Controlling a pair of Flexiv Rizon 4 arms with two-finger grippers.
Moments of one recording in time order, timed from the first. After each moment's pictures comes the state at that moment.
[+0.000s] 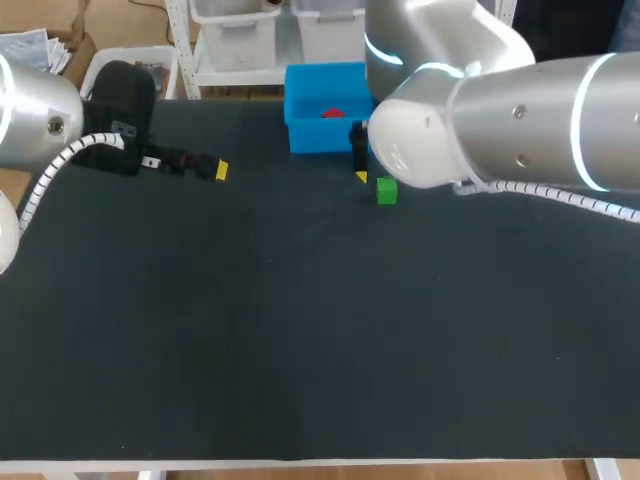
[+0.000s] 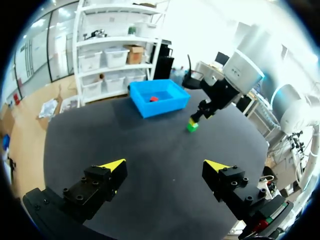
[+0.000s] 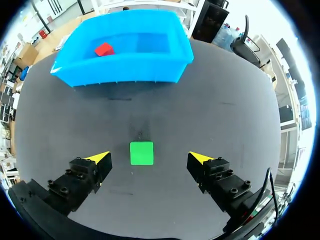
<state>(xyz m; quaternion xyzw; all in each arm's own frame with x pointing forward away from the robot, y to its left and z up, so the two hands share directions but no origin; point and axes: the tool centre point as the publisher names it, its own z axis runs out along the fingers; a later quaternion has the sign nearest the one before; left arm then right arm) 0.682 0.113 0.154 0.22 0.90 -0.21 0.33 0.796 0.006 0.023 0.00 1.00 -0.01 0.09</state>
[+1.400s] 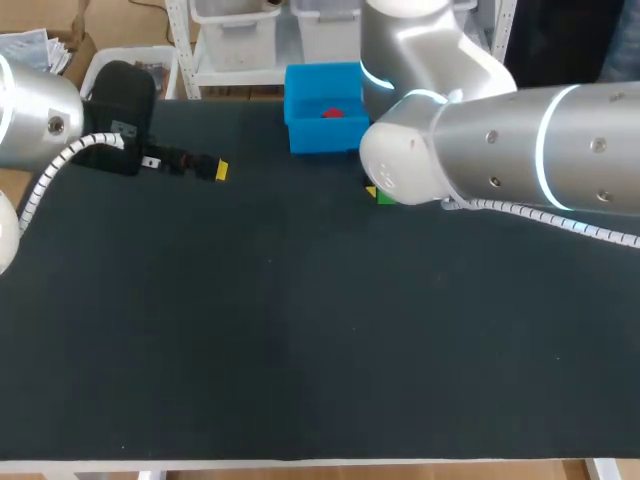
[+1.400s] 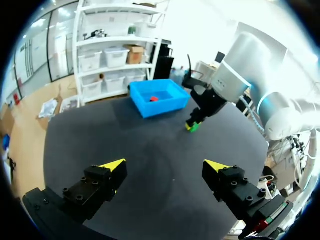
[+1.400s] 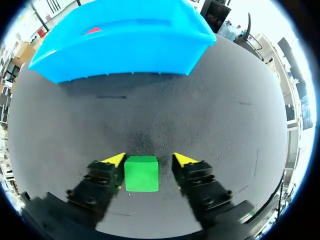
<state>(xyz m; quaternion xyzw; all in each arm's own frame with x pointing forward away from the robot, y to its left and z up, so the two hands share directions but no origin) 0.682 0.113 0.154 0.22 0.90 -0.21 0.33 0.809 0.008 -0.021 0.00 1.00 -0.01 0.08</state>
